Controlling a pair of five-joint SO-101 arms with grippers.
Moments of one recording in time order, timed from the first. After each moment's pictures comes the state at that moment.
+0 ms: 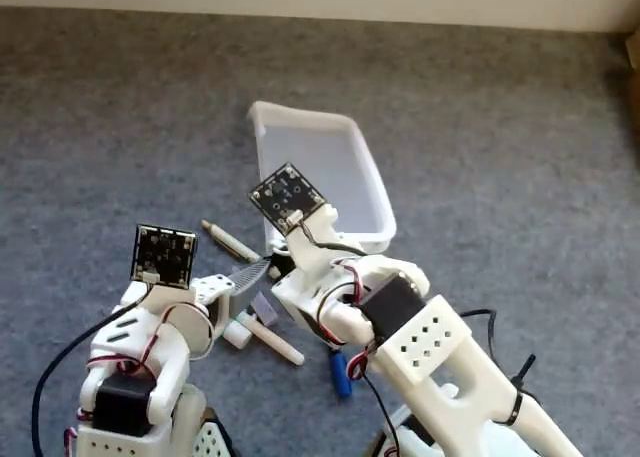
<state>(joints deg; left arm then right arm) 3.0 -104.0 80.5 64.1 3.8 -43.3 -44.6 41.7 64.1 5.4</state>
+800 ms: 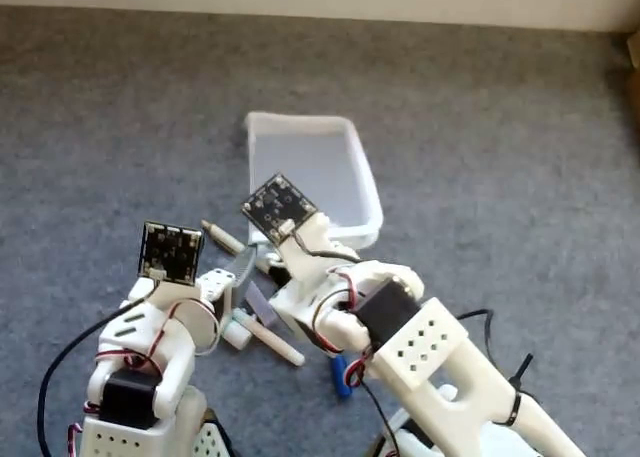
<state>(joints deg) 3.6 -103.9 84.4 59.3 4.1 -45.5 -44.6 41.7 66.9 5.4</state>
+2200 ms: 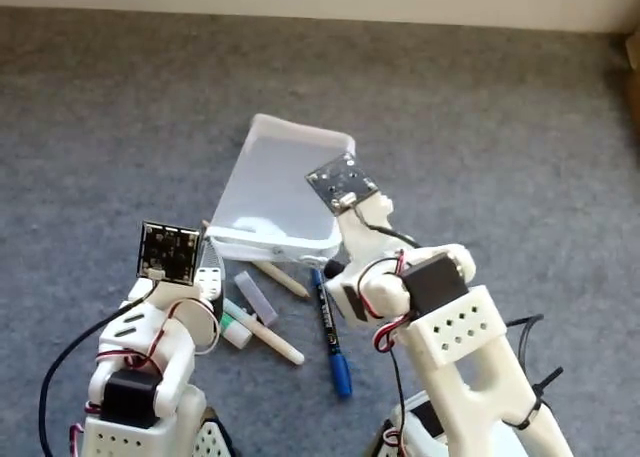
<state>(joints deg) 0.1 -103.9 84.4 59.1 4.3 -28.0 -45.0 36.3 84.3 10.2</state>
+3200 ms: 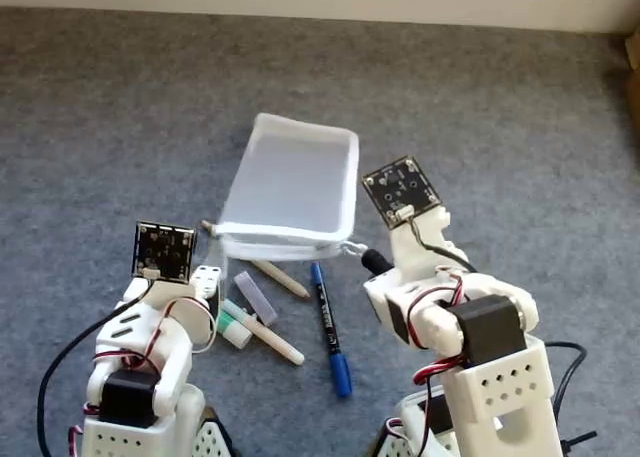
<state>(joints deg) -0.9 -103.9 84.4 59.1 4.3 -20.0 -58.9 36.4 88.3 13.7</state>
